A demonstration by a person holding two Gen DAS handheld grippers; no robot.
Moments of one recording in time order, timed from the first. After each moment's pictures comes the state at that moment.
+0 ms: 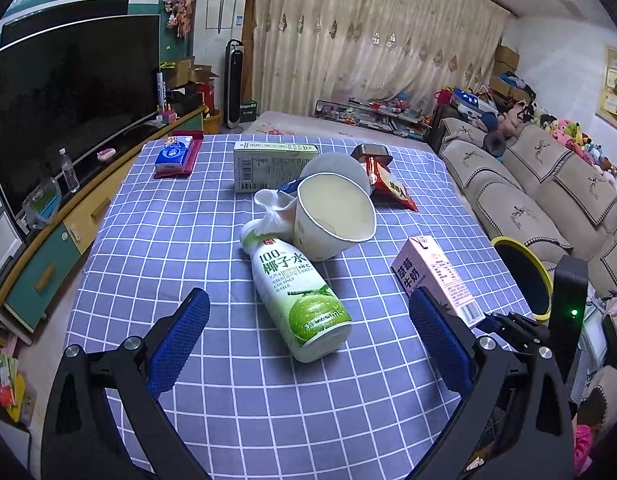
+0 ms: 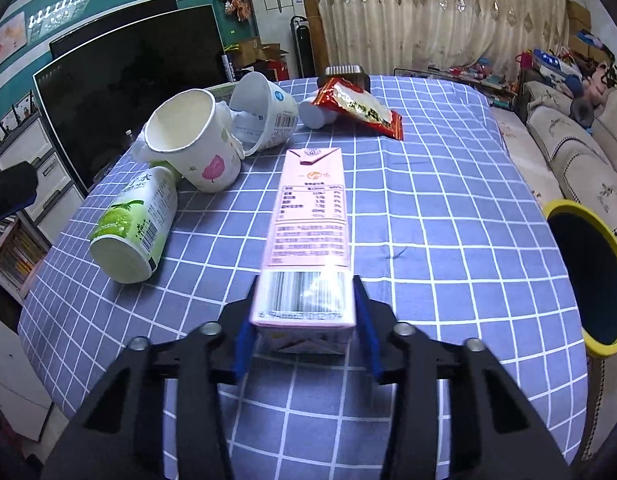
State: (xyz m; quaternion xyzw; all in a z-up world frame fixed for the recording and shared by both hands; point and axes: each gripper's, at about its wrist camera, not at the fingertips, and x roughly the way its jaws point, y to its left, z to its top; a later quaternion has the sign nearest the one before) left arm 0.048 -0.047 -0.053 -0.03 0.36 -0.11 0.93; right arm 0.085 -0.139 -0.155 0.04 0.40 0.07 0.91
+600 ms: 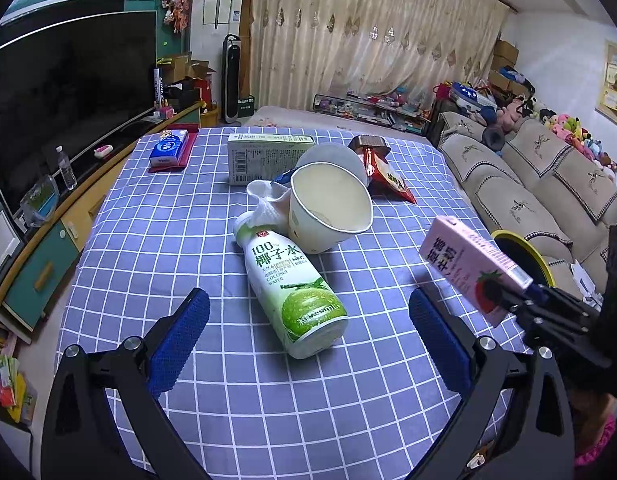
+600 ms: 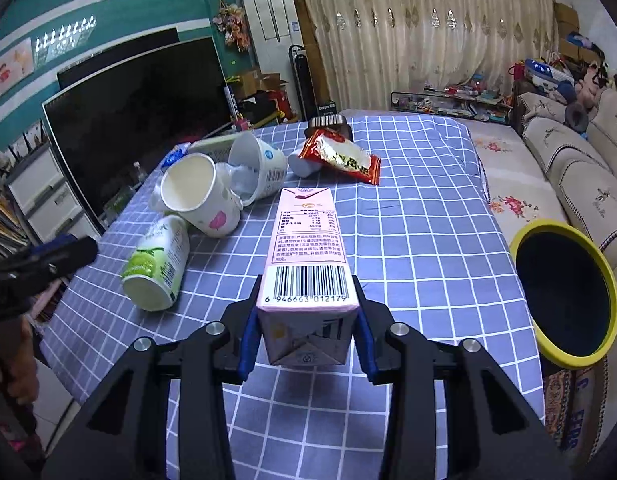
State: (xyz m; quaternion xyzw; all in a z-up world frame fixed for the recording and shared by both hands) left arm 0.054 -0.054 -0.065 -0.02 0.37 -0.11 0.92; right arm 0.061 -0.172 -0.109 0.07 0.35 0.08 0.93
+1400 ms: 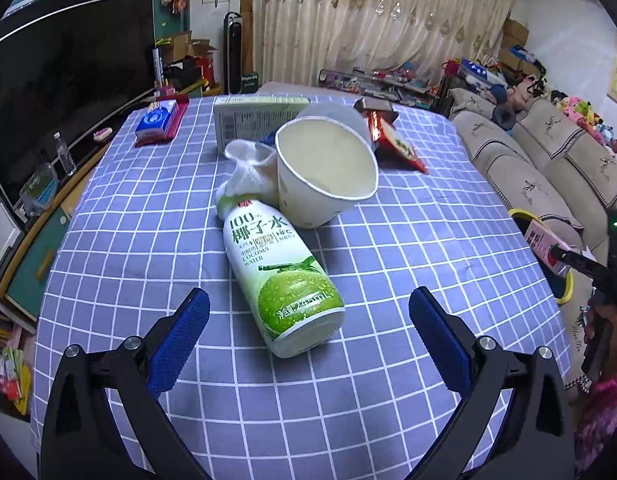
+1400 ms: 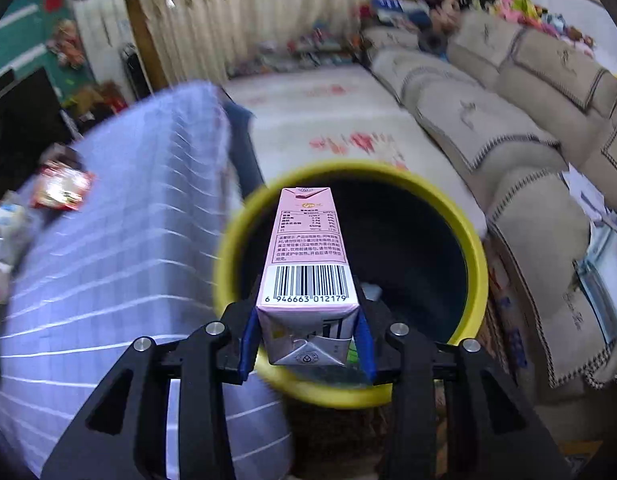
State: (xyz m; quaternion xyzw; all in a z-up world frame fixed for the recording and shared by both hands) left arm 0.085 -0.074 -0.104 -0.01 0.41 -0.09 0.91; right arm 0.097 -0.400 -0.171 0.13 0.43 -0.18 0.87
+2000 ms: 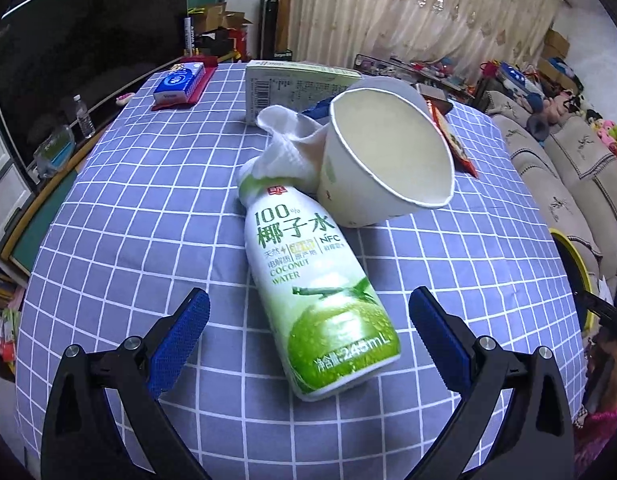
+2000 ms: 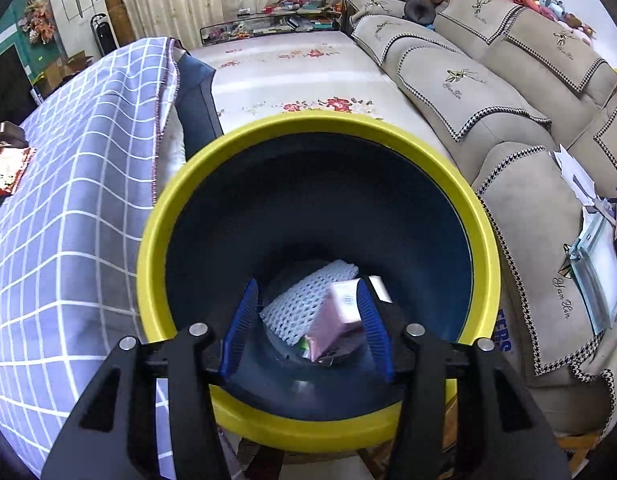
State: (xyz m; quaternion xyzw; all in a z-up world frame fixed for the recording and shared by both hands) left arm 0.133 -0.060 -0.138 -0.05 0.45 -0.04 0.89; right arm 0.122 -0.417 -0.208 0.12 0.48 -0.21 0.84
